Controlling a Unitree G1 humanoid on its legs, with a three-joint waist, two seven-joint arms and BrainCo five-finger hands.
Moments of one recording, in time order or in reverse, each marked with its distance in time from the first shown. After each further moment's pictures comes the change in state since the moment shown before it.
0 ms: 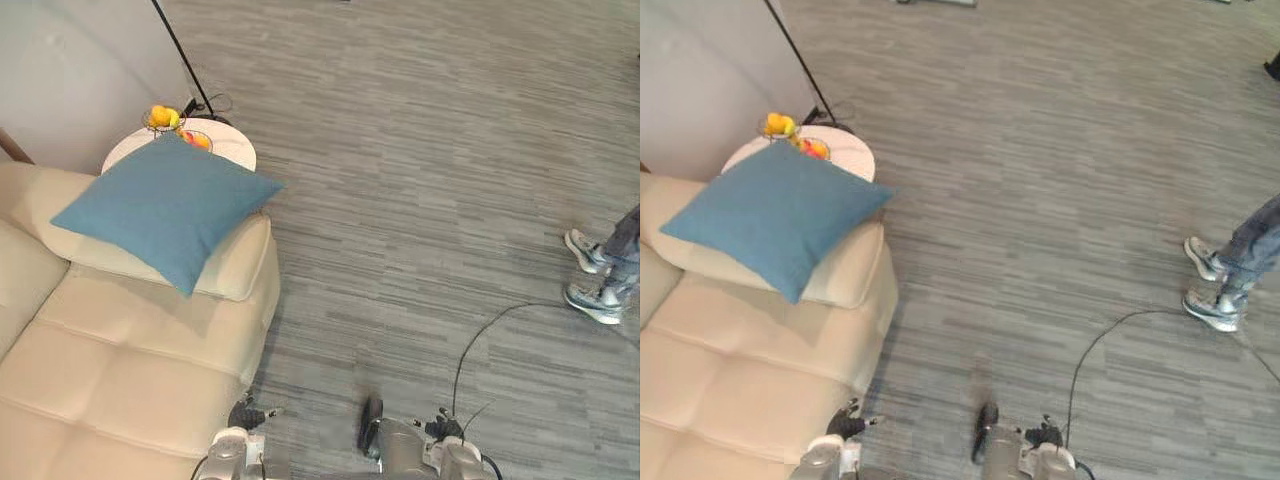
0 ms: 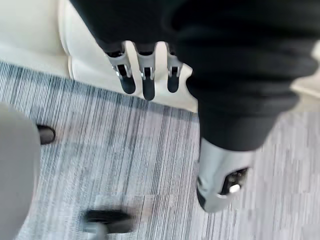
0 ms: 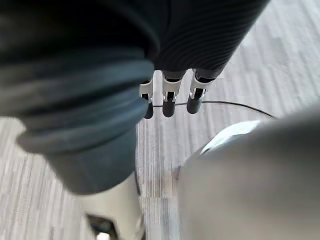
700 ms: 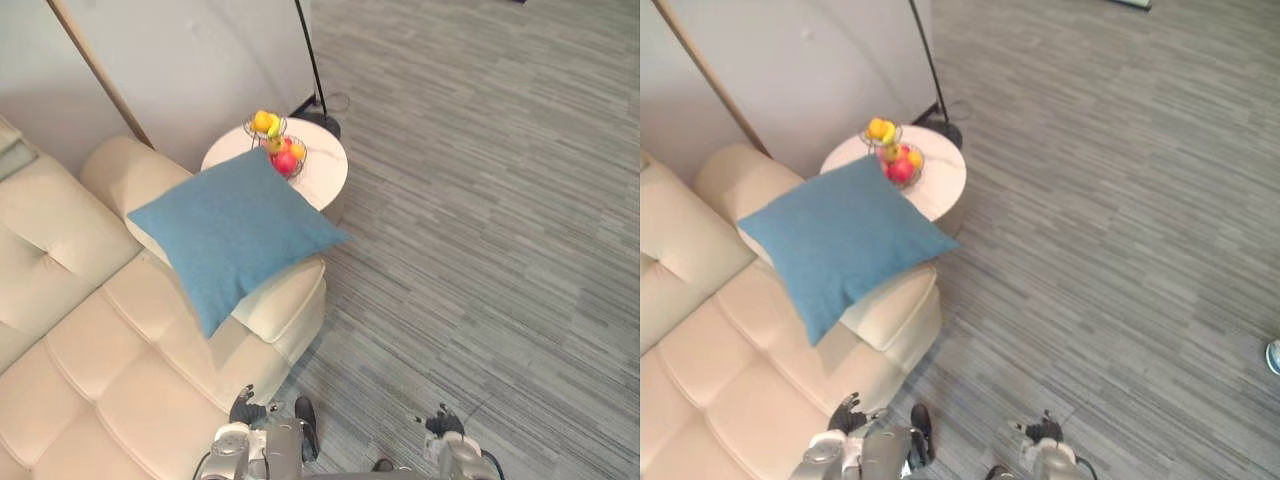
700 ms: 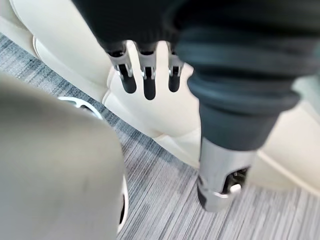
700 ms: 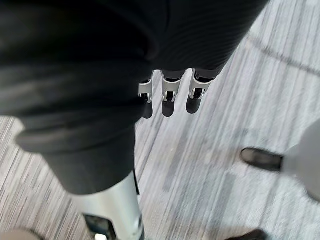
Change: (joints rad) left arm -0.016 -0.010 0.032 -0.020 -0.003 -0.002 -0.003; right arm -0.022 0.015 0.028 0.002 0.001 0.001 -0.017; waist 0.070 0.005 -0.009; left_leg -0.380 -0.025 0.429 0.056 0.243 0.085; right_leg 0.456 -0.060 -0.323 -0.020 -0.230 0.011
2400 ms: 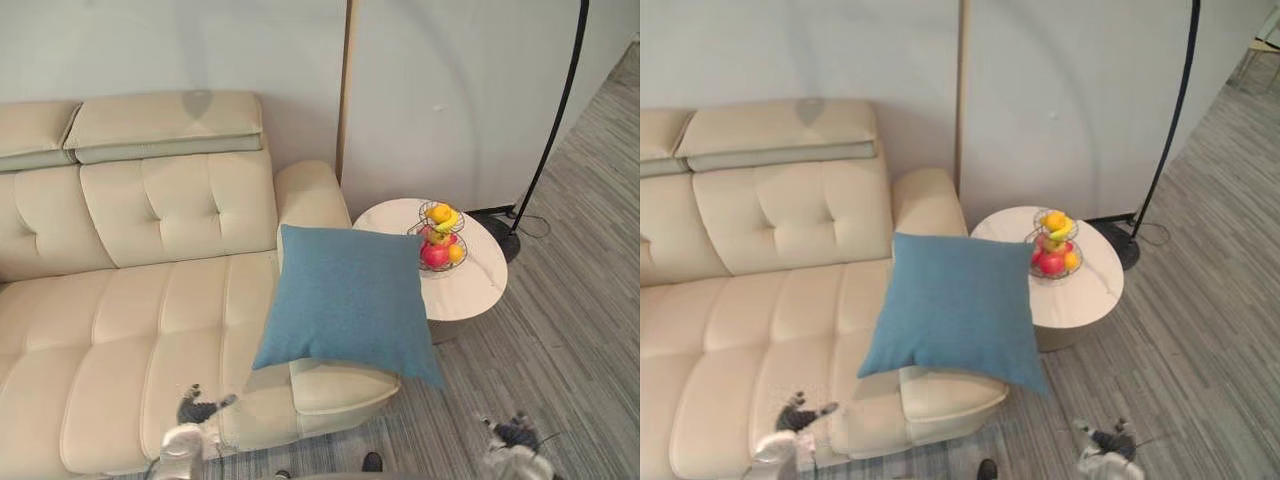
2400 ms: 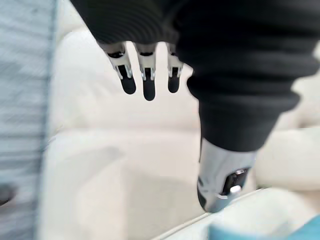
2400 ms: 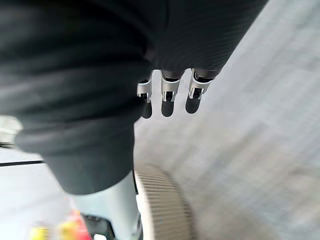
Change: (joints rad) left arm 0.018 0.174 0.148 -0.168 -0.099 -0.002 0.023; right arm 0.129 -0.174 -0.236 -0.342 0.095 -0.034 0.021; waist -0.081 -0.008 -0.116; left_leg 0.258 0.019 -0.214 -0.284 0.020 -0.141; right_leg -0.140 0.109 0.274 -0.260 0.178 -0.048
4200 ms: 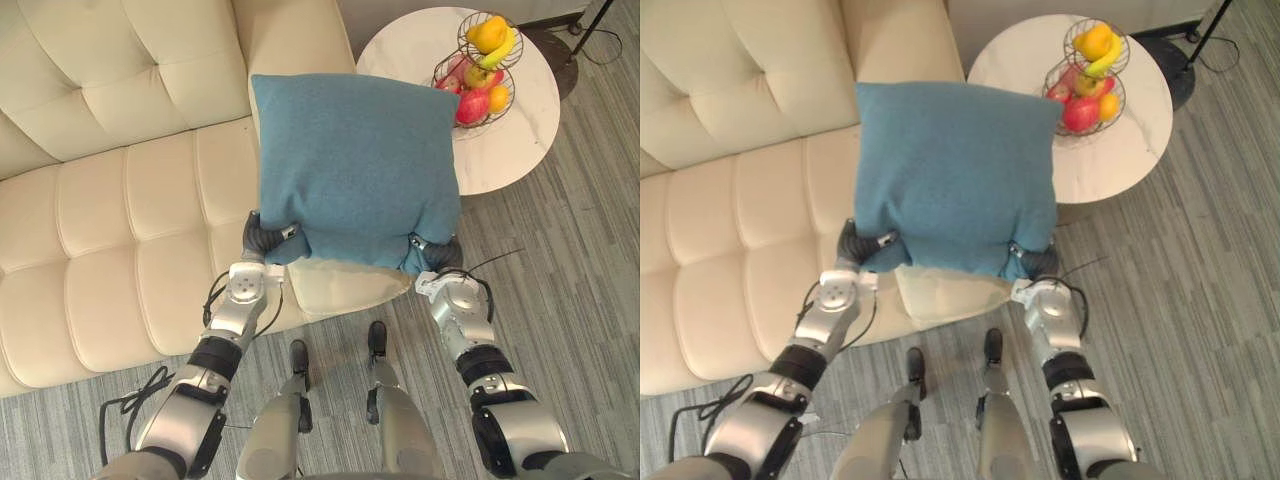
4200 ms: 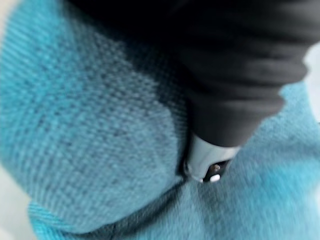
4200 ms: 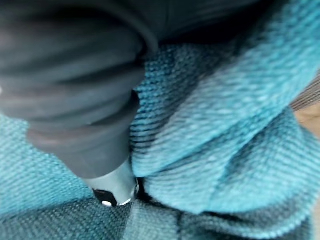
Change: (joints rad) left arm -0.521 -0.017 -0.435 -0.345 -0.185 -0.078 0.148; right arm -0.518 0.011 0.486 -0.187 0.226 -0.088 -0.048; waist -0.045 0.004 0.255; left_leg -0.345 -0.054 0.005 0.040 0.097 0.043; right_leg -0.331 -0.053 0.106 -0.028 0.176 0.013
